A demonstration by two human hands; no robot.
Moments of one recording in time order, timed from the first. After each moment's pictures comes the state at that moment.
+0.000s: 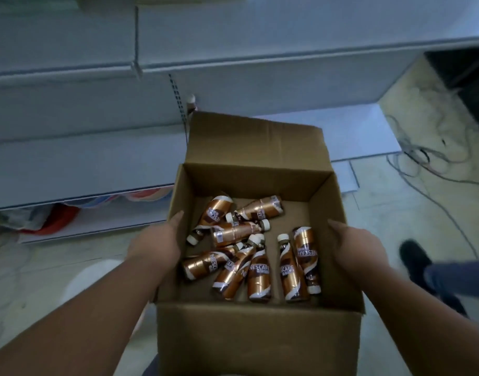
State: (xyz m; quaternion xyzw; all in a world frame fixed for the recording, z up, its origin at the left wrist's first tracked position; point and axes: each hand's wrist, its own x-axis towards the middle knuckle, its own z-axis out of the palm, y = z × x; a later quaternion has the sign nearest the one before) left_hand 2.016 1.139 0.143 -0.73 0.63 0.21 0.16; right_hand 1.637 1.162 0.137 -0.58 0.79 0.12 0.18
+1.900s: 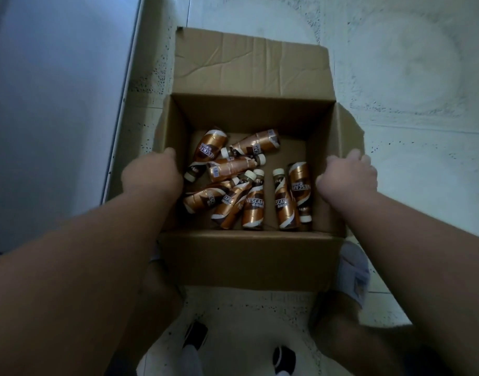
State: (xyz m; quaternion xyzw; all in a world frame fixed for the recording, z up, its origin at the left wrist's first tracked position) left_hand 1.861 1.048 -0.410 -0.20 0.96 0.01 0.21; right_hand 1.793 1.356 -0.417 0.07 0.97 0.09 0.22
